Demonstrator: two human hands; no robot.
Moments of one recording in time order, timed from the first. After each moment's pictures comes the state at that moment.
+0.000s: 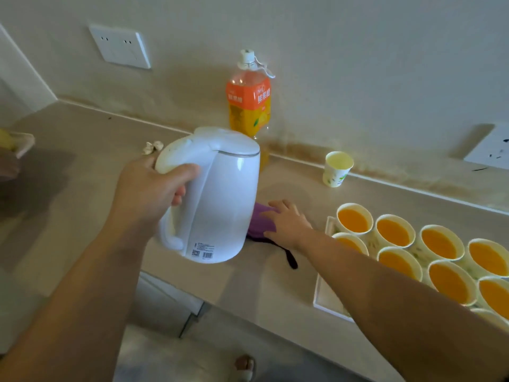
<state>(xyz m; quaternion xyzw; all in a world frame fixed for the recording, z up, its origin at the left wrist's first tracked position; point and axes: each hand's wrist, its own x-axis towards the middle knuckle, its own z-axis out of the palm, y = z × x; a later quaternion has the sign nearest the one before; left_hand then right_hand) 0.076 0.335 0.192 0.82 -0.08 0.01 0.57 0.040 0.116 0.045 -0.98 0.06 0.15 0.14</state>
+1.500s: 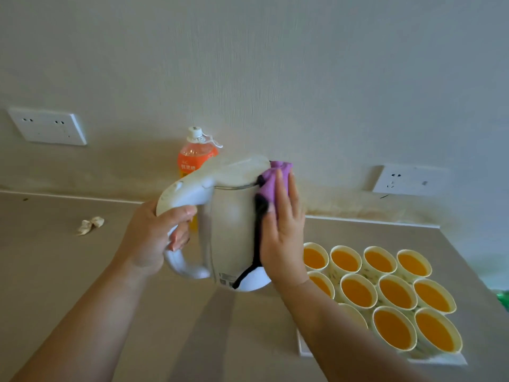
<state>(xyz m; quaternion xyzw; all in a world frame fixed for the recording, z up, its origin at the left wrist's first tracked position) 0.141 0.301 0.193 0.57 -0.30 -0.20 0.74 0.022 0.164 0.172 -0.79 0.17 -0.48 0.33</state>
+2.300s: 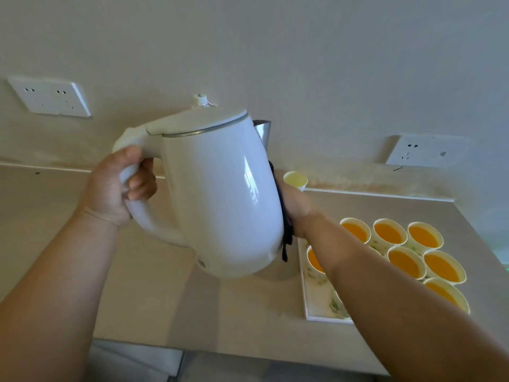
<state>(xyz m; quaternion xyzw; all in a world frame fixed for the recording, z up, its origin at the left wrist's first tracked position) 0.188 0.332 0.211 0.48 -0.28 -0.28 0.78 0.035 0.127 0.162 -0.63 0.30 -0.11 0.71</state>
